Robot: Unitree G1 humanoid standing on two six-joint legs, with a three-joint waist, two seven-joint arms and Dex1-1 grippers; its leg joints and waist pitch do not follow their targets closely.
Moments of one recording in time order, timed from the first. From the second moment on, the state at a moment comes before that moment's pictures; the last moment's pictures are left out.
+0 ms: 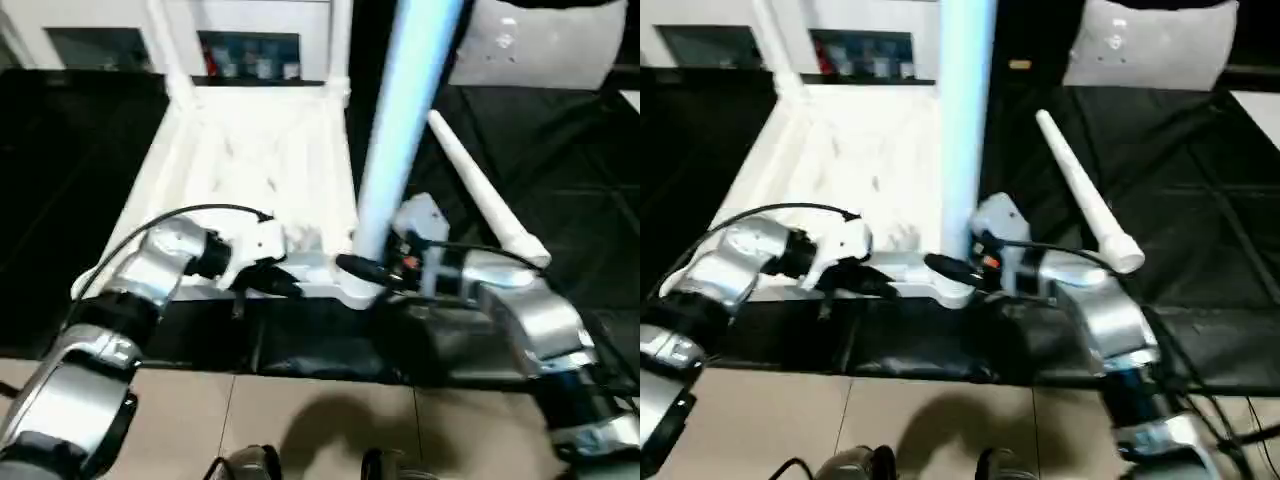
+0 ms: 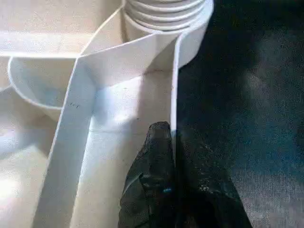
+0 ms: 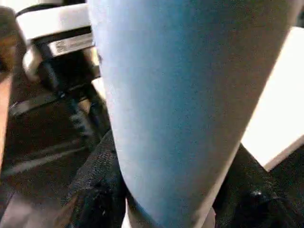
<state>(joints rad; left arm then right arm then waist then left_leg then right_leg) -0.65 0.49 -0.27 0.58 0.04 0.04 -1.27 -0.45 -0.28 0.20 0.13 0.20 0.35 0.82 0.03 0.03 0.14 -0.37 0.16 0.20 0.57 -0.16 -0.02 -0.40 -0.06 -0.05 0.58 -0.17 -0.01</state>
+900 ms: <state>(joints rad) -0.32 0.35 -0.21 -0.18 0.09 0.74 -0.84 -0.55 -0.15 0.14 0.29 0.18 0.30 0.65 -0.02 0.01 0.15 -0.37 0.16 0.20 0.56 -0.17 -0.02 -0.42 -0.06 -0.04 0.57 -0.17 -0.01</state>
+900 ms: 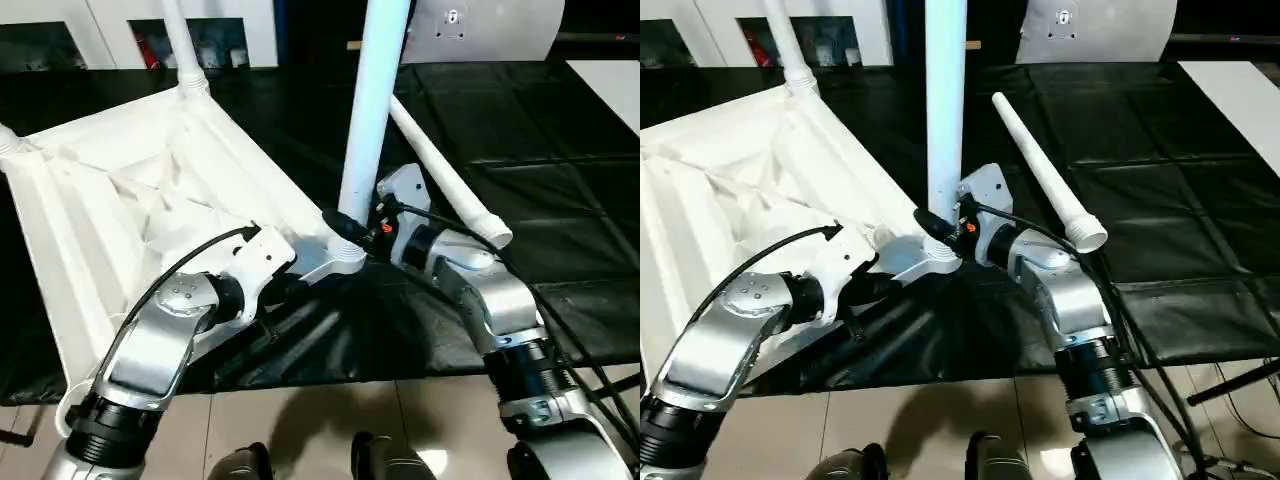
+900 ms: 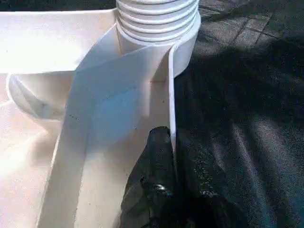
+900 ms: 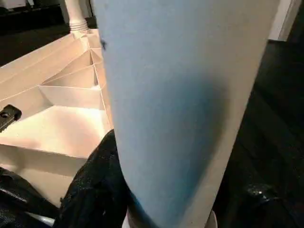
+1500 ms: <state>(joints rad) -0.38 0.41 -0.28 -0.09 0.05 0.57 -0.91 -0.43 -0.22 0.11 0.28 0.21 0.29 0.74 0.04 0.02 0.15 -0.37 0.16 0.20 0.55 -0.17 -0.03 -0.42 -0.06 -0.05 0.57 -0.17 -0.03</state>
